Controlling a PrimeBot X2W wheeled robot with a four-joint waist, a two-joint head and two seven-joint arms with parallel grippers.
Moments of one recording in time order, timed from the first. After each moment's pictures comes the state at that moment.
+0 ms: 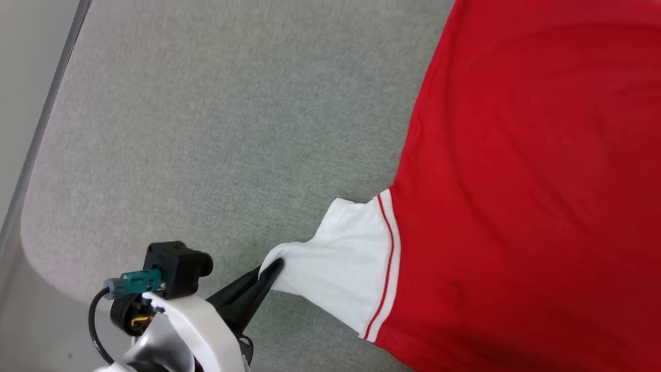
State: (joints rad) left arm -0.06 0.50 -0.38 -0.44 -0.74 0.02 0.43; right arm -0.82 -0.64 -0.05 0.38 0.33 0.13 1.10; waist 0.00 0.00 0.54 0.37
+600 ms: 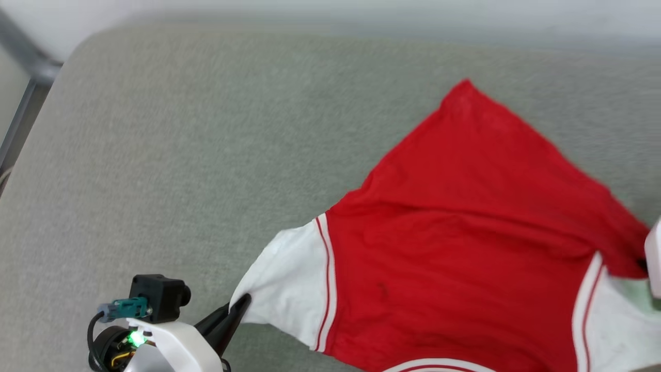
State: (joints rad) left arm 0.06 0.53 -0.35 -0.37 -0.73 0.08 0.41; right arm -0.40 -0.57 0.04 0.30 0.49 0.13 1.05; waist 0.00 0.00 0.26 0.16
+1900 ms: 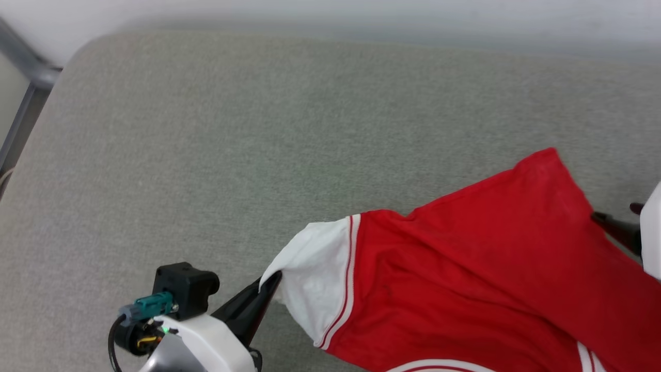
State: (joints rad) left arm 0.00 0.49 -0.42 -0.44 -0.64 0.11 0.37; right arm -0.33 -0.50 -0.05 -0.11 0.58 0.13 1.14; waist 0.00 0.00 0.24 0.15
